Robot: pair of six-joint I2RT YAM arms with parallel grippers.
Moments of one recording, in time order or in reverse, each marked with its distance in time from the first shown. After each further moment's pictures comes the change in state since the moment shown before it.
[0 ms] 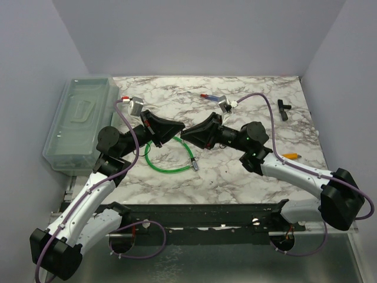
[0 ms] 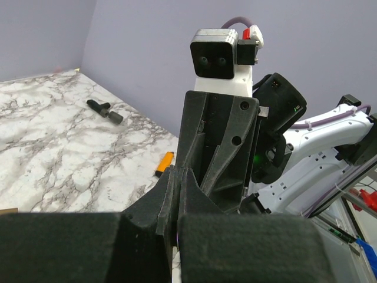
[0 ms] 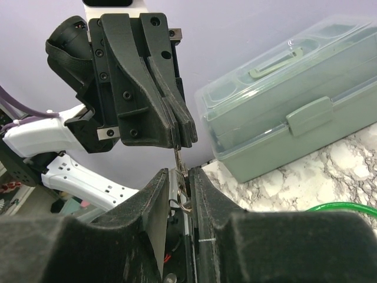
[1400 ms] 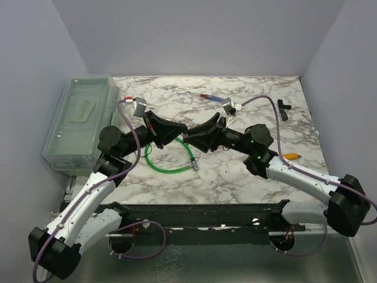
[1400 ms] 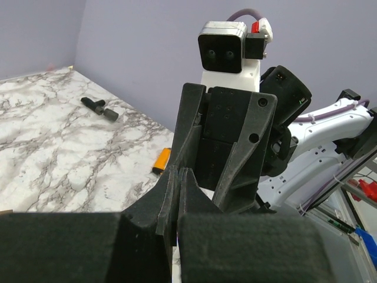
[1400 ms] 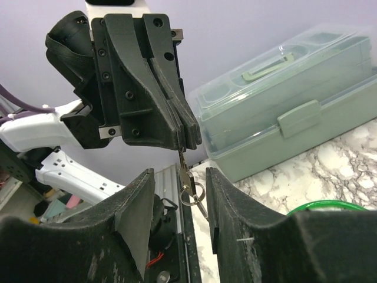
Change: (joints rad) left arm -0.034 0.002 0.016 -0.027 0.003 0.034; right arm 0.004 -0.080 -0.029 -0.061 0.043 -0.063
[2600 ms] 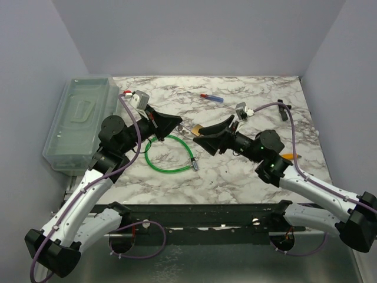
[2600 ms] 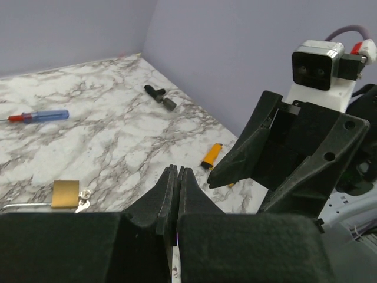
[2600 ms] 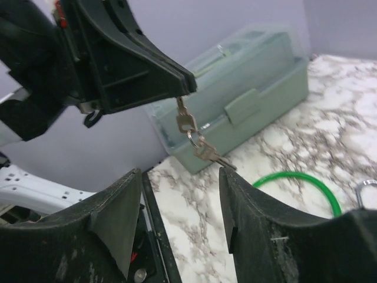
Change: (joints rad) left arm -0.014 0.021 0.145 -0.331 -0.205 0.169; right arm 0.006 -0.186 -0.065 -0.248 0.206 -0.093
